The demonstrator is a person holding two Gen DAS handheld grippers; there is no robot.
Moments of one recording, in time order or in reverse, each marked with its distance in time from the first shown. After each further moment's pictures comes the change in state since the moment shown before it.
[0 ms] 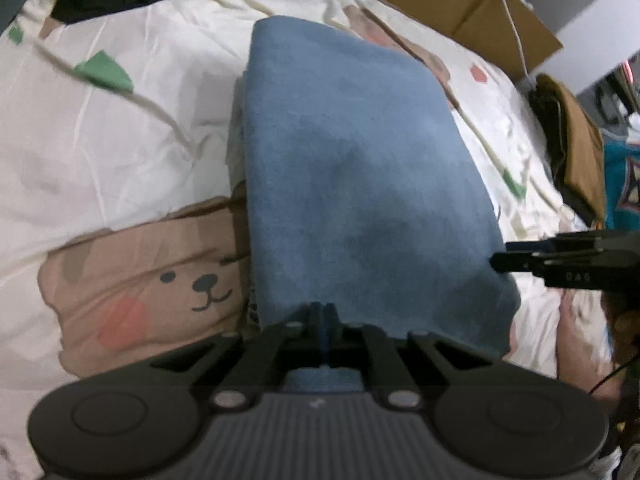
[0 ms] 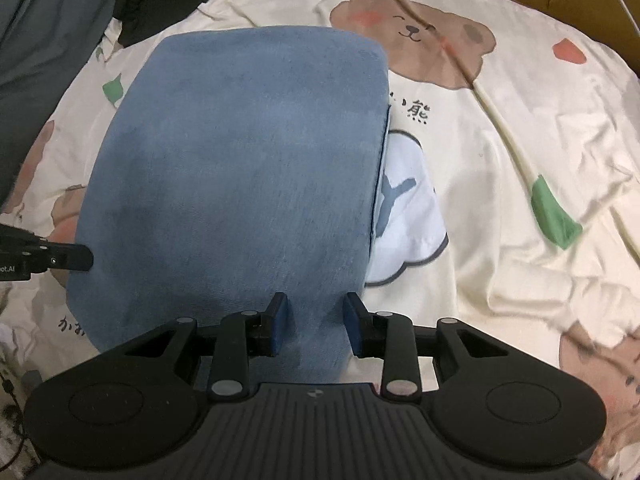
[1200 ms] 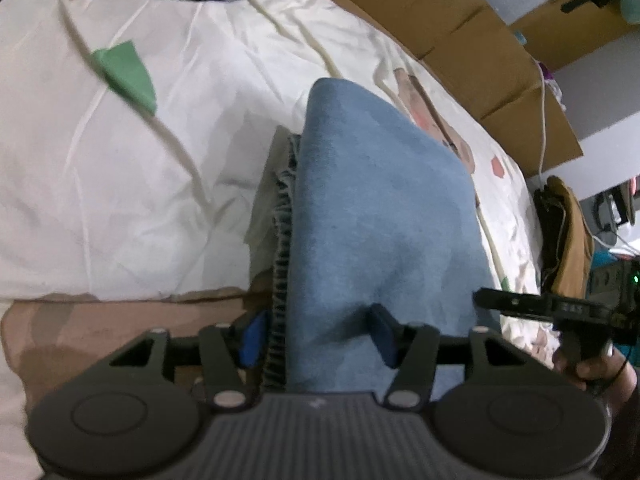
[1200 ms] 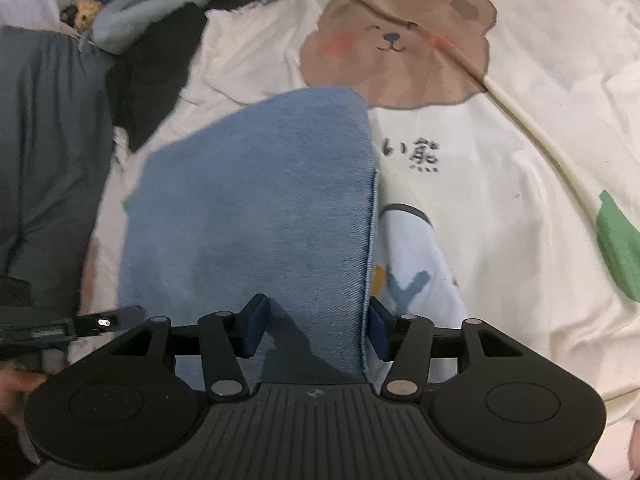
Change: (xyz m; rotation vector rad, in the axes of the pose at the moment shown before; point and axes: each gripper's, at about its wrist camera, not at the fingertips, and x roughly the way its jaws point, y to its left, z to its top) left arm 0.027 0.047 0.043 -0.256 -0.120 -0.128; right arm 0.043 -0.070 0.062 0.259 -0.073 0.348
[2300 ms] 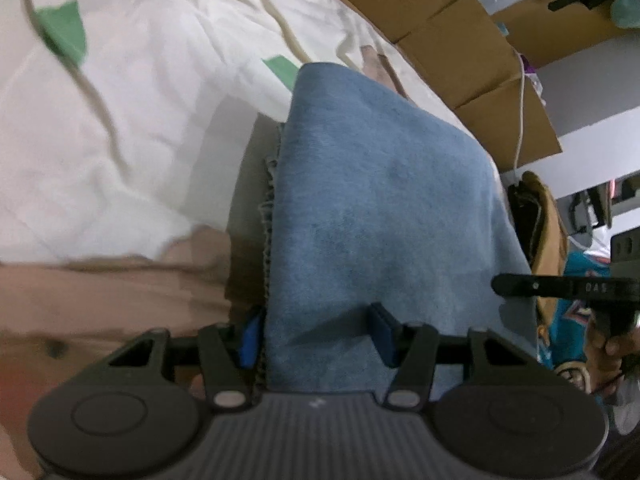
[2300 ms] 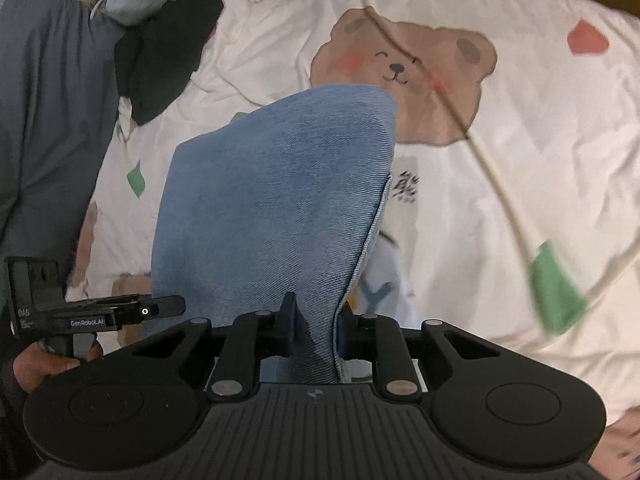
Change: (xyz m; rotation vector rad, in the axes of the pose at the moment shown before) left arm 0.035 -0.030 -0.017 -0.039 0.017 -0.098; right arm -0.055 0.018 0.037 -0.130 0.131 -0.096
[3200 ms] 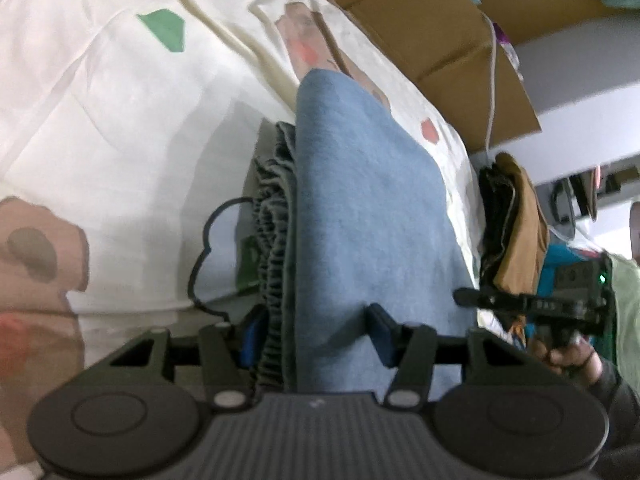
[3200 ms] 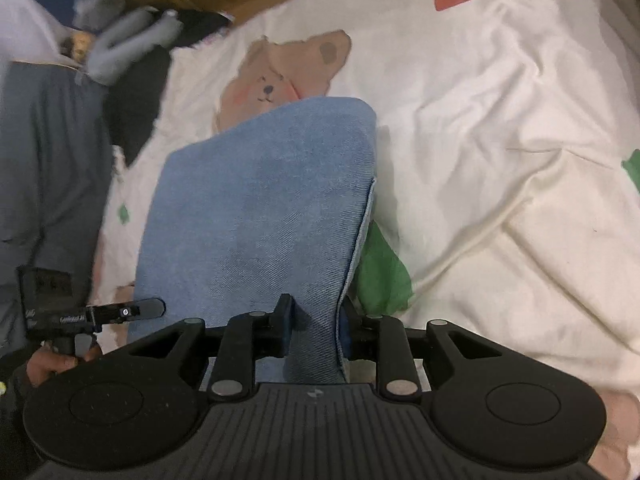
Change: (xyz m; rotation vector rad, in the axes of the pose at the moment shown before) left arm 0.068 -0.076 0.002 0.026 0.043 -0.050; right arm -0.028 -0.172 -0.041 0.123 -0.090 0.186
